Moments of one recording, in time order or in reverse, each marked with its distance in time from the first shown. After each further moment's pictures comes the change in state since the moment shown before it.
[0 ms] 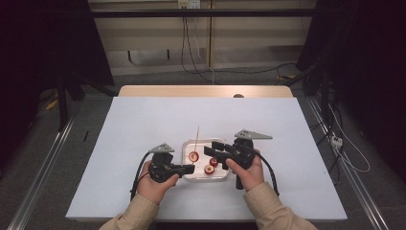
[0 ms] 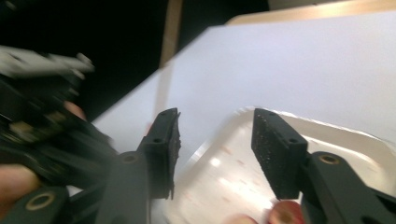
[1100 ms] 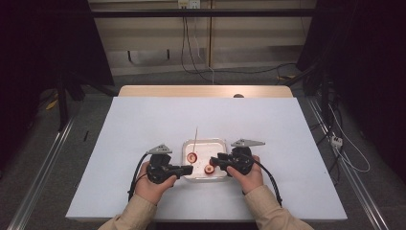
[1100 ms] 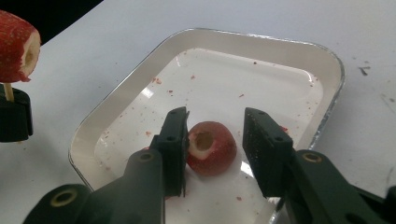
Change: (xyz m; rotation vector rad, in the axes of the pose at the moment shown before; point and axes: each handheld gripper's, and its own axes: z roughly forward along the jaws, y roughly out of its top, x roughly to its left) left arm 0.002 -0.004 -0.001 0.006 -0.012 0.008; right arm -0.029 -0.035 0.015 0.175 -0.143 -0.038
